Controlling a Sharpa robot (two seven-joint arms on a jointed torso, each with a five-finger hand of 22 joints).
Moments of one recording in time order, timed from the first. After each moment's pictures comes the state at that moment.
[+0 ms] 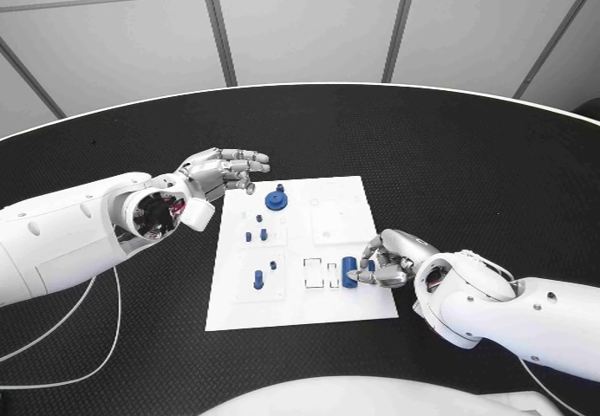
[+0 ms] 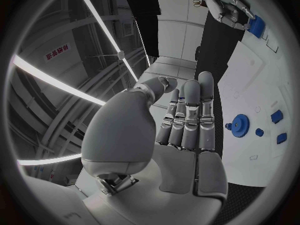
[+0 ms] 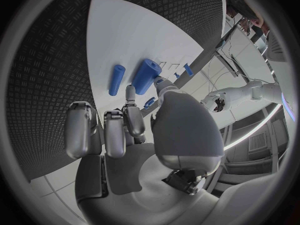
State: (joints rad) left arm 1.22 -0.86 -0.06 1.38 0.04 0.08 0.14; left_hand 1.36 -0.20 0.51 -0.02 0.55 0.91 0.20 0.23 0.41 1.07 0.12 0.26 0.19 1.13 0.03 1.11 0.43 0.17 1.07 0.11 0.92 0.57; right arm 1.02 -0.94 -0.12 1.83 -1.42 -0.47 -0.56; right_hand 1.19 -0.21 0.13 0.29 0.33 0.95 0.10 0.36 0.59 1.42 0.01 1.32 1.31 1.47 -0.06 1.53 1.31 0.05 1.47 0.04 1.39 1.31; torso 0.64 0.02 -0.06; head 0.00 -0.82
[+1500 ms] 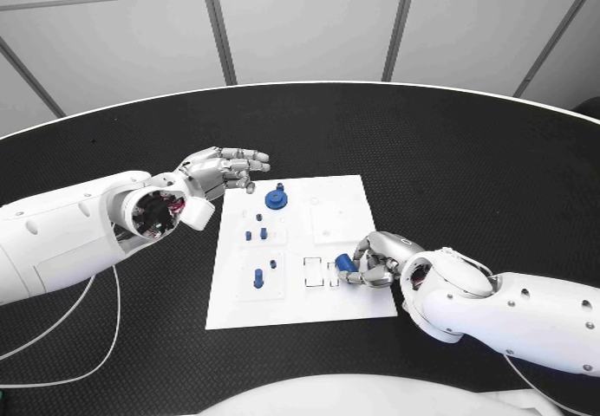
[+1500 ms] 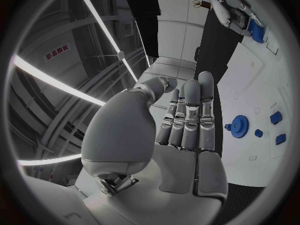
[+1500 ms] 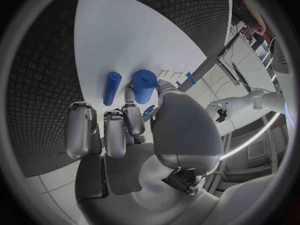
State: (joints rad) left arm 1.22 -0.86 -0.06 1.39 0.04 0.07 0.13; left_hand 1.36 -0.20 0.51 -0.02 0.55 0.91 0.20 0.23 0.41 1.07 0.12 0.26 0.19 1.13 0.03 1.11 0.43 0.17 1.07 0.11 0.93 0.57; right arm 1.01 -0.86 -0.12 1.76 -1.46 -0.40 -0.59; right_hand 1.26 -0.19 0.11 0.29 0.42 0.94 0.10 0.37 0.63 1.42 0.01 1.32 1.31 1.47 -0.06 1.54 1.31 0.05 1.47 0.04 1.40 1.31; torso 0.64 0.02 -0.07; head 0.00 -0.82
